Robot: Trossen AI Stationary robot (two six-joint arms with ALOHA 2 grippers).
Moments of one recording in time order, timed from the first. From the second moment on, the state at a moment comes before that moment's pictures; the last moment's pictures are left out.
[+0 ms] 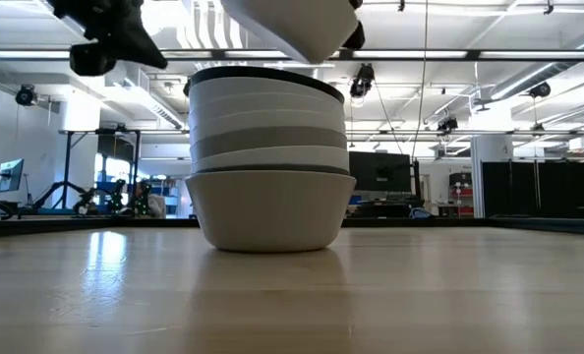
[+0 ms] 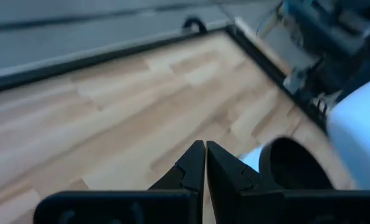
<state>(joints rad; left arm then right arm) 0.20 0.70 0.83 -0.64 -0.26 -0.68 -0.06 1.86 2.00 -1.17 -0.06 0.29</state>
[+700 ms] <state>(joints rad) 0.20 0.52 0.83 -0.64 -0.34 -0.67 -0.03 2.17 2.26 -1.39 0.06 0.26</state>
